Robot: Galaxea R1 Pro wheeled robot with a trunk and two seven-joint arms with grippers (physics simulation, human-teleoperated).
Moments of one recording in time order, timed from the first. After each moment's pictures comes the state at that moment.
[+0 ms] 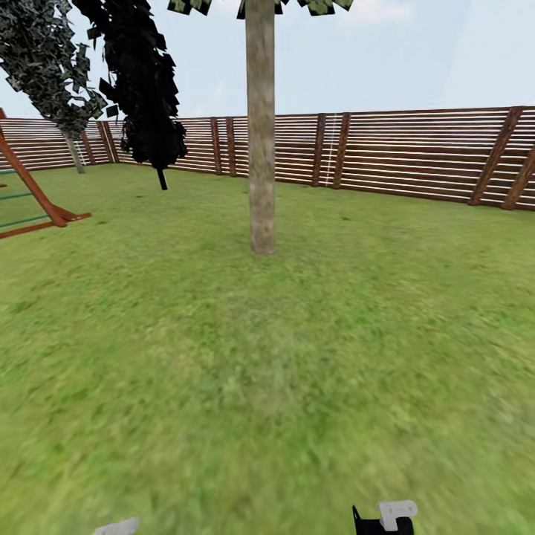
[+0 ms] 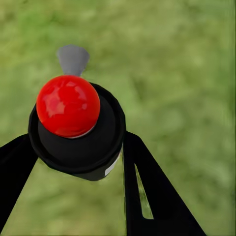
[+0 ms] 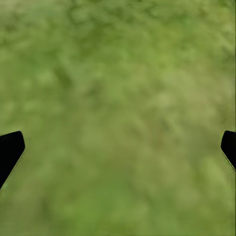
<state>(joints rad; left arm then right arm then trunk) -0.36 0.15 -0.43 -0.07 0.61 -0.42 0.06 -0.41 -0.04 0.12 -0.03 -0.05 -0.54 -0.06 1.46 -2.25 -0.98</state>
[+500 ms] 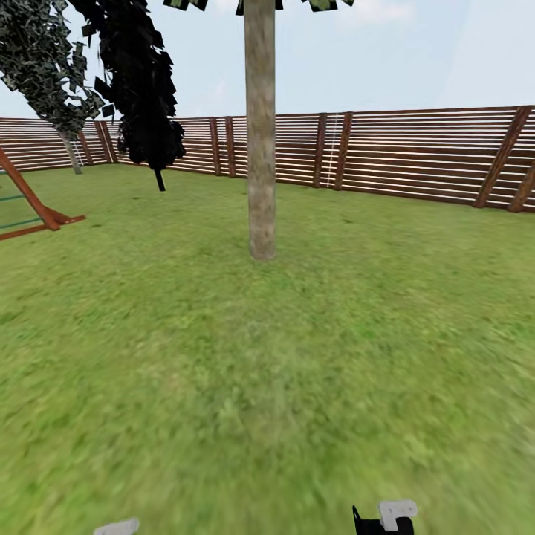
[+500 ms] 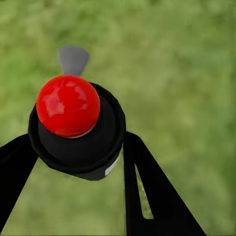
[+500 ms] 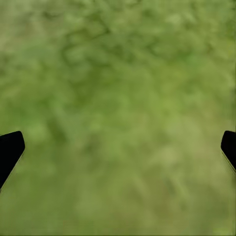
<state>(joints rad) -0.36 0.15 -0.43 -0.07 0.61 -0.42 0.06 -0.41 -0.04 0.12 -0.03 -0.05 -0.54 -0.06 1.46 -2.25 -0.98</state>
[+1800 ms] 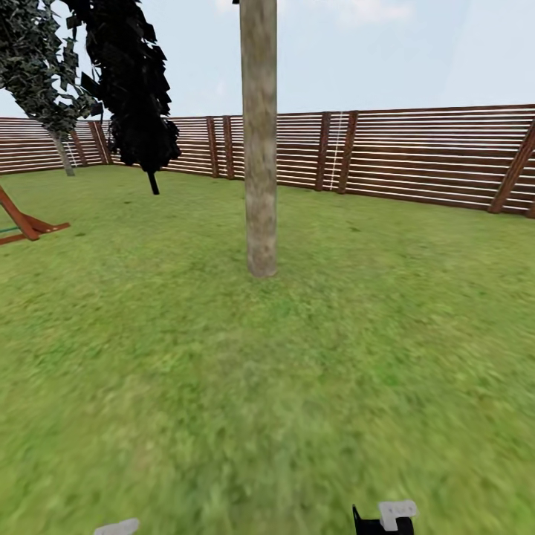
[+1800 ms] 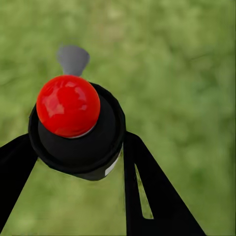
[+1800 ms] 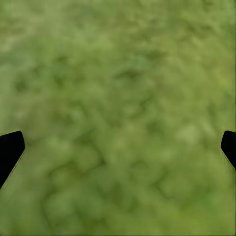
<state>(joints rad) -0.36 0.16 -0.43 -0.07 0.61 -0.42 0.06 -0.41 -0.04 0.12 -0.03 -0.05 -0.54 -0.06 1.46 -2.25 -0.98</state>
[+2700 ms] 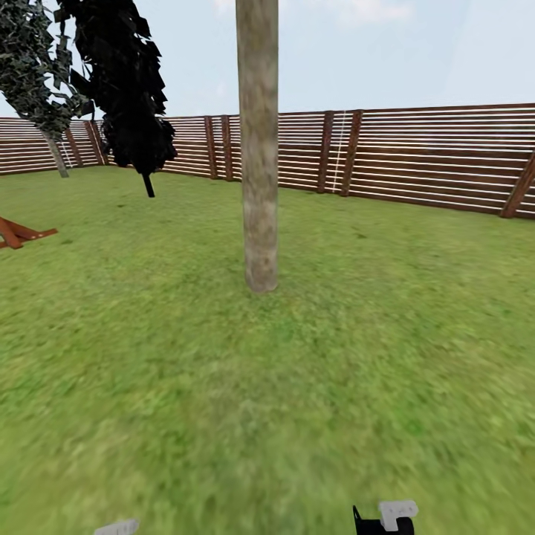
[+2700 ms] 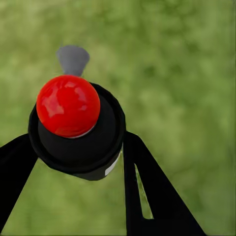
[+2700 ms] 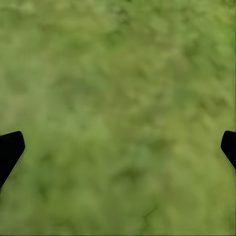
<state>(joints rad) -0.35 0.16 -0.43 -0.07 0.61 -0.42 0.06 -0.41 -0.04 0.12 -0.03 -0.05 -0.54 -0.07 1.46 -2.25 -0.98</state>
